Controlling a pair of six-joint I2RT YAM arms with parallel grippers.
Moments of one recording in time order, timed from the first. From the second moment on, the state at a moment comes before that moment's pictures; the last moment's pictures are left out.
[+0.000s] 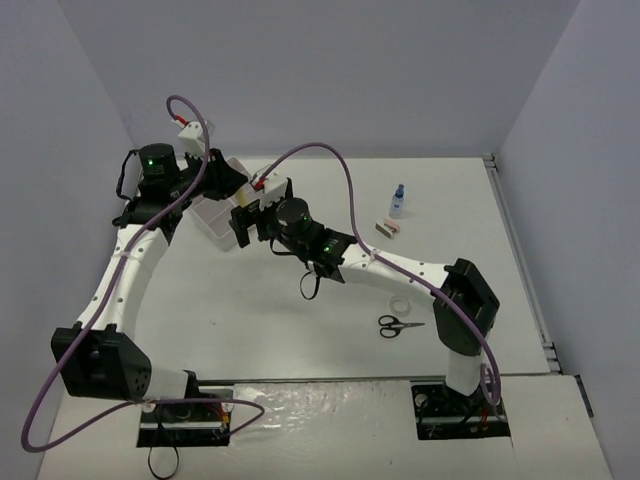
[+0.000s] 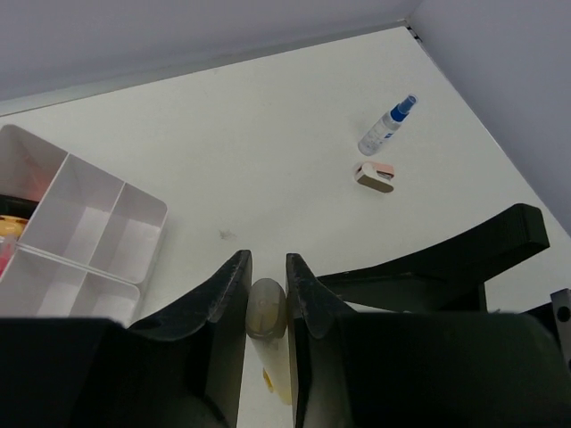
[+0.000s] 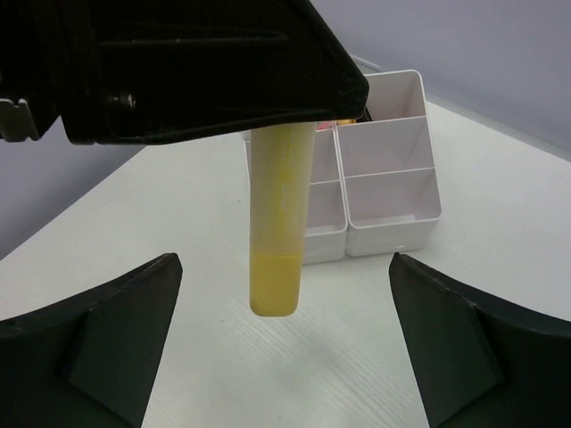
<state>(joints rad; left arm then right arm) -0.08 1.37 1.33 -0.26 0.59 -0.19 0.97 1.83 1.43 0.26 0.21 0.15</state>
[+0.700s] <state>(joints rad) -0.02 1.78 1.50 0.15 0.29 0.20 0.87 1.56 1.15 0.22 0.27 0.16</state>
